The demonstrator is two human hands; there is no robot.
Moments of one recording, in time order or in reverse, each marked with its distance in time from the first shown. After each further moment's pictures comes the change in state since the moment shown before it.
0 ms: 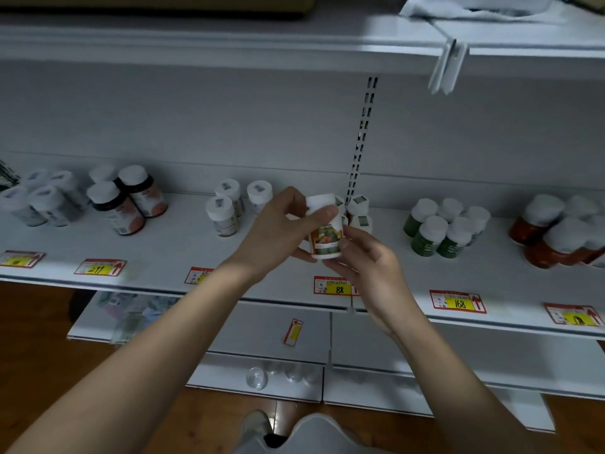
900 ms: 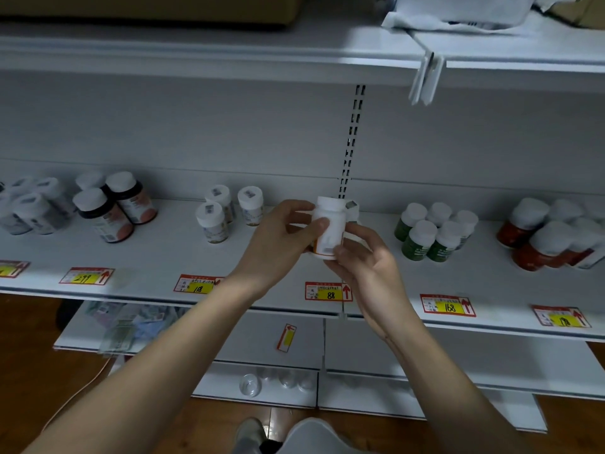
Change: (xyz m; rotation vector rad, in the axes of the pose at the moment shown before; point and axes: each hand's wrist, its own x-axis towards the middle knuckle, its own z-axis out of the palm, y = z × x) left_hand 0.001 -0.006 0.015 -0.003 0.048 -0.007; right_hand 0.002 -0.001 -0.008 0.093 0.084 -0.028
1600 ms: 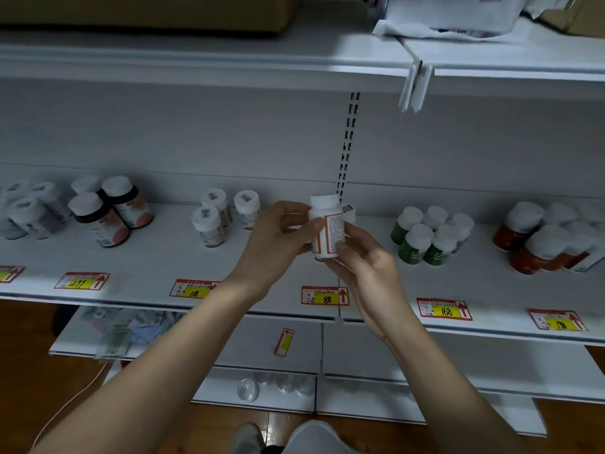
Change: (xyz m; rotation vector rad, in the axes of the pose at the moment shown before) left_hand 0.002 0.005 0.006 -0.128 0.025 -0.056; right_hand 0.005 -0.006 0.000 -0.007 -0.031 -0.046
